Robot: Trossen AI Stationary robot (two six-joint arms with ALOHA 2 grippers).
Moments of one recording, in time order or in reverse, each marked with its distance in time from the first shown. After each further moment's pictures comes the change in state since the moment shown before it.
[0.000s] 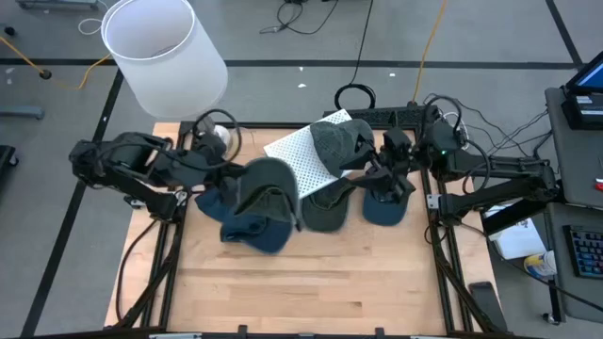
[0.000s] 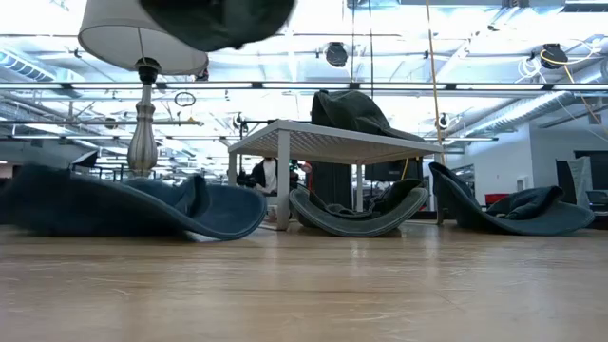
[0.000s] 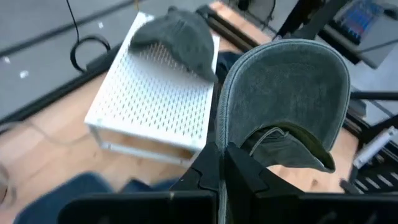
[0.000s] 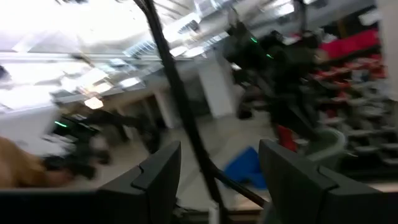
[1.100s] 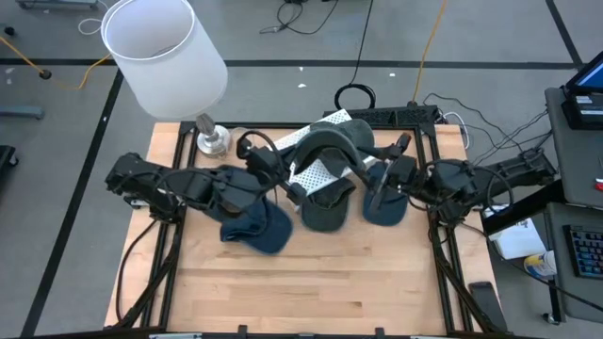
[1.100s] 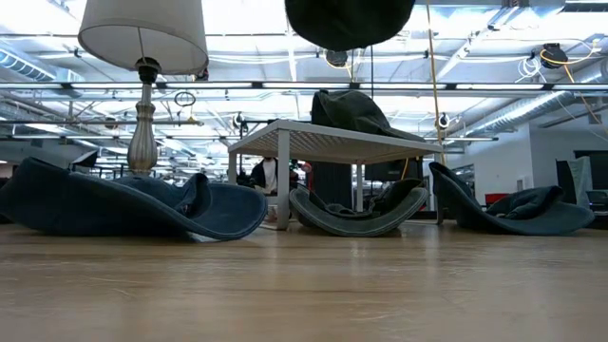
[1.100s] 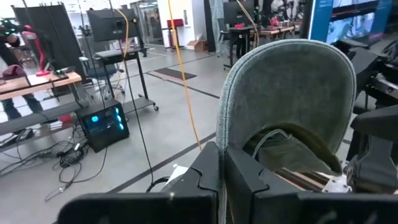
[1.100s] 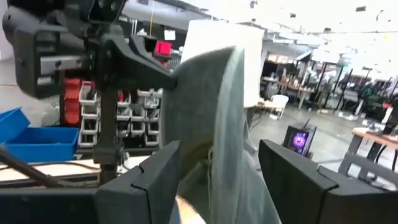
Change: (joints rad) left arm -0.047 0.303 -0.001 0.851 -0.612 0.660; right arm 0.387 -0.041 0.000 -0.201 1.156 -0.688
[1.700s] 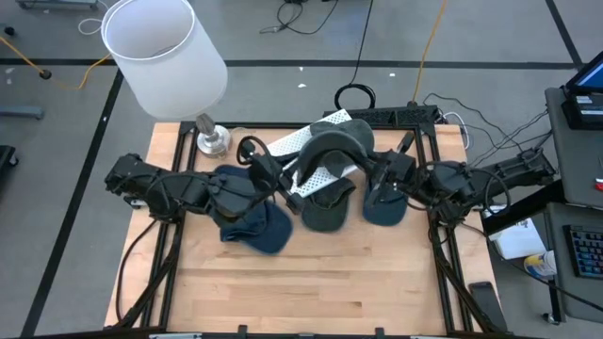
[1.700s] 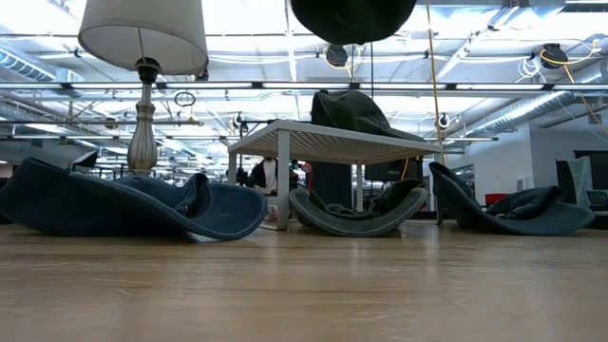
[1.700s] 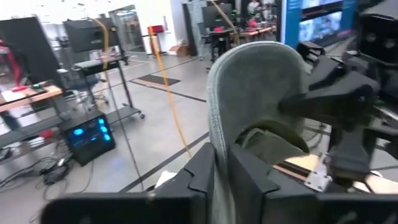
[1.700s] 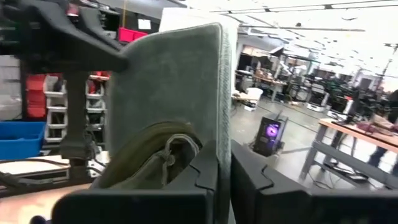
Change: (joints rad) left arm -0.031 -0.001 0.000 0.047 0.074 0.095; right arm 0.004 0.008 0.000 -0.004 0.124 -0.018
